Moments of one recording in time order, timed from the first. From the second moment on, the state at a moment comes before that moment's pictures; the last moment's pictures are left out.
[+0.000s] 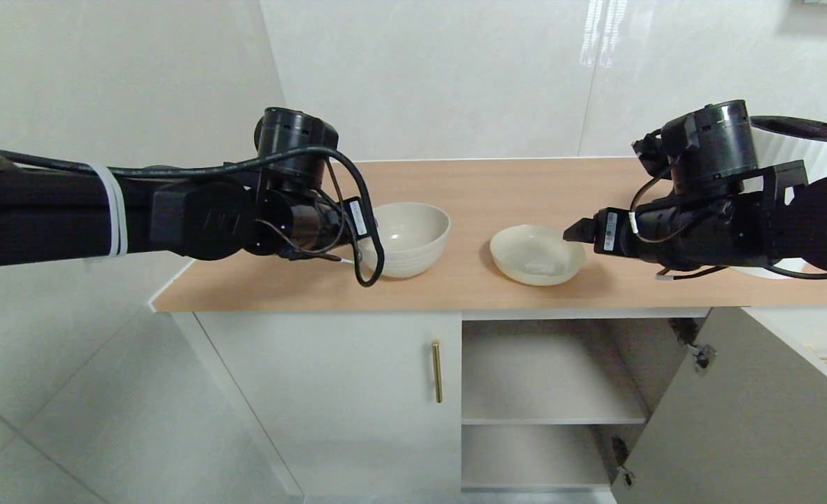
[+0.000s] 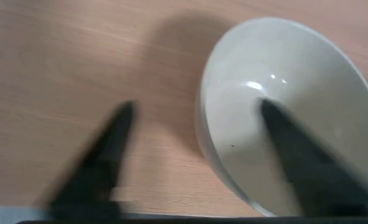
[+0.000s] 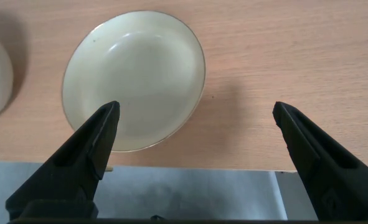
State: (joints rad) left arm -0.43 1.98 -1.58 0.11 0.30 -0.50; right arm 0.45 1.77 -1.37 0.08 -0.29 0.36
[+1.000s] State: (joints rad) left arm -0.45 1.62 -1.39 0.10 0.04 -0.50; right arm 0.45 1.87 -1.38 0.01 -0.35 0.36
